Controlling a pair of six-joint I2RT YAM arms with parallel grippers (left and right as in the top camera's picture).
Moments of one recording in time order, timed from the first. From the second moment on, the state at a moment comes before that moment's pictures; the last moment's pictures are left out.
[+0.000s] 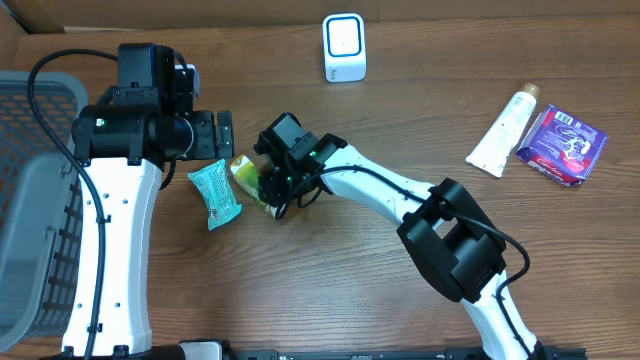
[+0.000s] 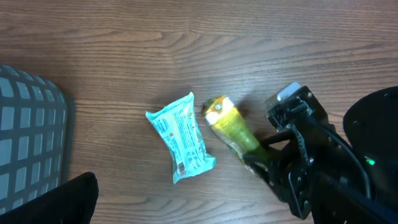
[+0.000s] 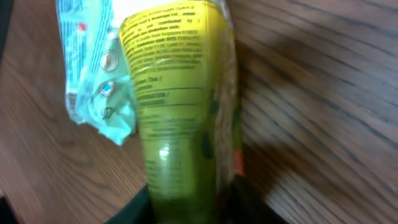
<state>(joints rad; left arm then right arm) 0.00 1.51 1.64 -1.24 -0.03 -0.07 0.79 2.26 1.73 -0.59 -0.39 0.33</state>
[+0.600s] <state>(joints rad) 0.00 1.51 1.64 -1.24 -0.03 -0.07 0.57 2.23 1.78 -1.02 -0.42 0.26</state>
